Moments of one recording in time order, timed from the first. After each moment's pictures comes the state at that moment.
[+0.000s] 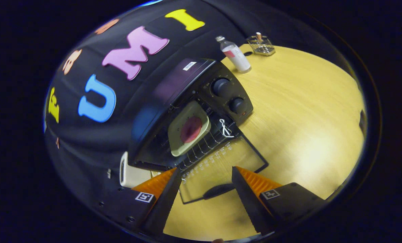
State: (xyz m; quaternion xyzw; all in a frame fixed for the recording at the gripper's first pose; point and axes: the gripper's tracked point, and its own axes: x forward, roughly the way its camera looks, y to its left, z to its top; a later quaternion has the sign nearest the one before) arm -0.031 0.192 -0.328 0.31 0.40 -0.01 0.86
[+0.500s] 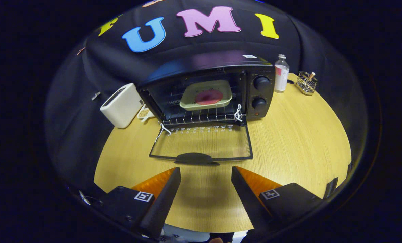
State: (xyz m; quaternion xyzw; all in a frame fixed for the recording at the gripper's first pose) arm -0.103 0.211 -0.350 0.06 0.45 0.11 0.88
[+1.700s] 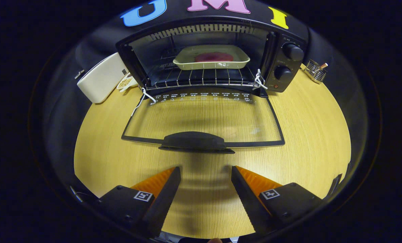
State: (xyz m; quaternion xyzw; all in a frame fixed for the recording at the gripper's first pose) arm -0.093 0.237 -0.436 0.01 0.53 0.06 0.84
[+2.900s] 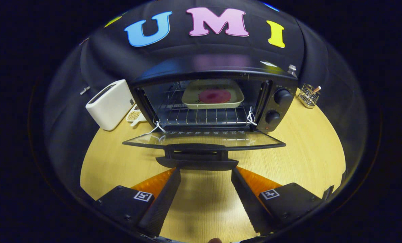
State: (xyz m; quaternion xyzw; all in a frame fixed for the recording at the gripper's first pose) arm -0.060 0.241 -0.356 0.03 0.40 0.06 0.91
